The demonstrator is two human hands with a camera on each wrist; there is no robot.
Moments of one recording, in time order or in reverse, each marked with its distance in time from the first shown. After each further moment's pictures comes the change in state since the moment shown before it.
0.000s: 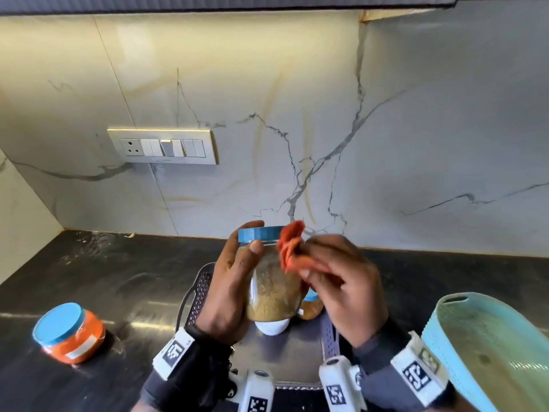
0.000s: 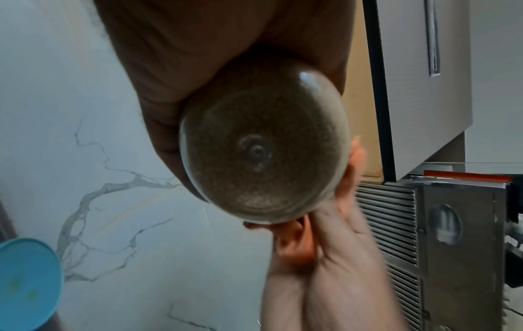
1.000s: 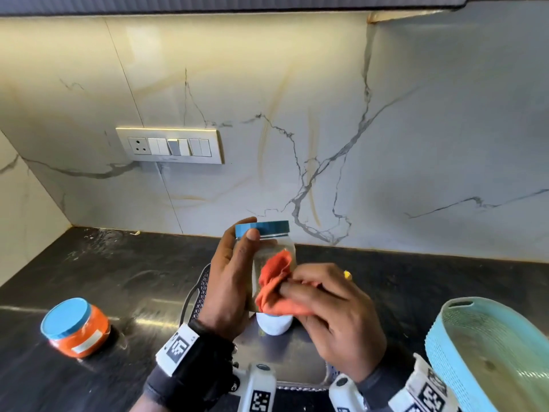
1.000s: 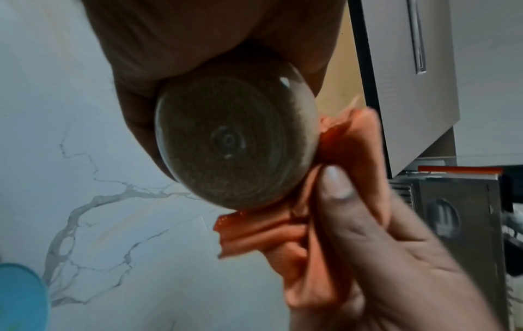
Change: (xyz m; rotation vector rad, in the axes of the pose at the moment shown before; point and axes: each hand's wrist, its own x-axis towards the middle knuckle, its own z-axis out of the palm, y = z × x) left_hand 0.003 0.004 0.003 0.105 0.099 0.079; right_hand -0.020 -0.021 0.001 -0.197 -0.165 -0.182
